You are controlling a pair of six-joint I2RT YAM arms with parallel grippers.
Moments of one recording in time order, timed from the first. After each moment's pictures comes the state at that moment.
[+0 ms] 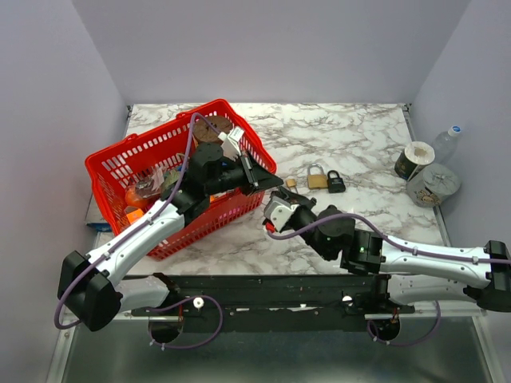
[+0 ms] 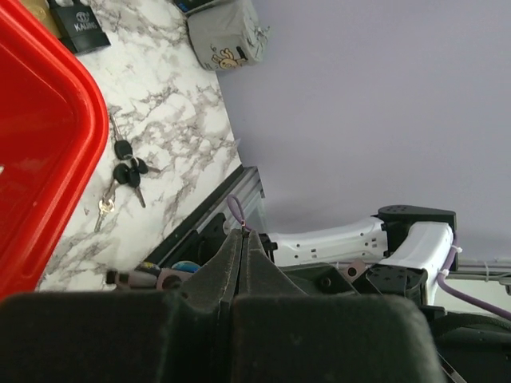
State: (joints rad) left arm -0.65 1.20 0.97 0.00 0.48 -1.11; right arm 1.29 1.04 0.79 0.20 0.58 -0.77
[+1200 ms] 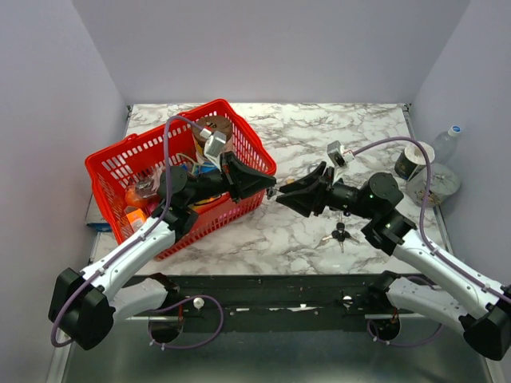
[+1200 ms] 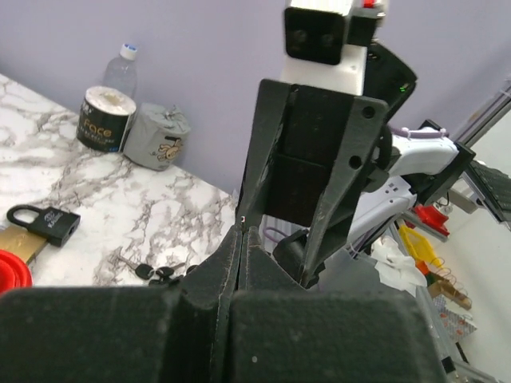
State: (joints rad) left arm -0.58 1.07 0.74 0.68 0.73 -0.77; right arm 0.69 0.90 0.73 0.33 -0.55 0.44
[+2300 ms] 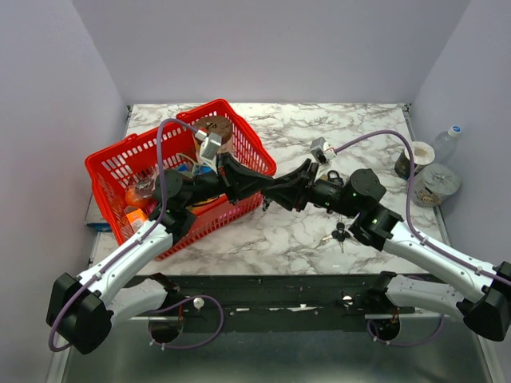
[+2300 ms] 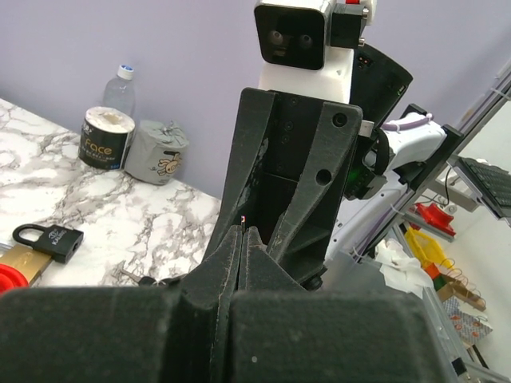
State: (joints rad) left arm -0.58 1.03 0.72 0.71 0.73 -0.76; right arm 0.84 1.03 0.82 0.35 -0.36 0.37
